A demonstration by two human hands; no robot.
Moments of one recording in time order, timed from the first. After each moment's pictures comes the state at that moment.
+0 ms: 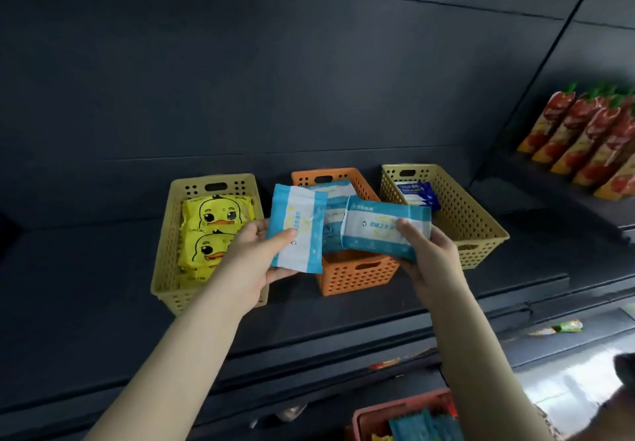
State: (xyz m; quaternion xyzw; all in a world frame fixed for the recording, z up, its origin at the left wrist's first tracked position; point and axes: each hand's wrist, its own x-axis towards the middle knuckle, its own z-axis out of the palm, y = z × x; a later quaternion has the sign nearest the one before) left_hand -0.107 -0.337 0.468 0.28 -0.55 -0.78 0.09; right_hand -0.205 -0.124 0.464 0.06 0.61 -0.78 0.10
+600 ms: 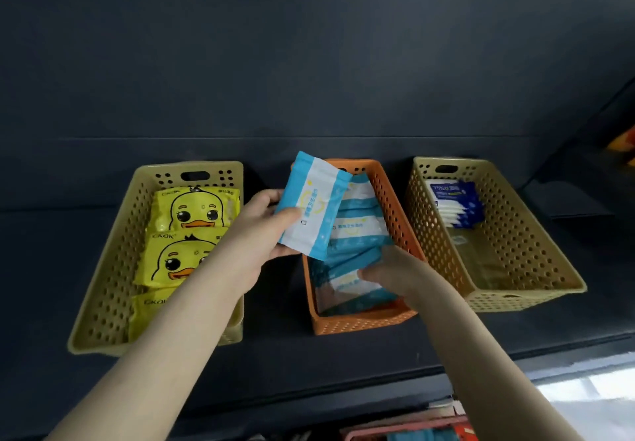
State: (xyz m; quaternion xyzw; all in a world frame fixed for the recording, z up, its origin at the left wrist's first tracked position) left_hand -0.229 -0.361 0.443 0.29 -0.60 -0.74 0.09; right_hand -0.323 -0.184 0.414 -0.07 0.88 -0.29 0.36
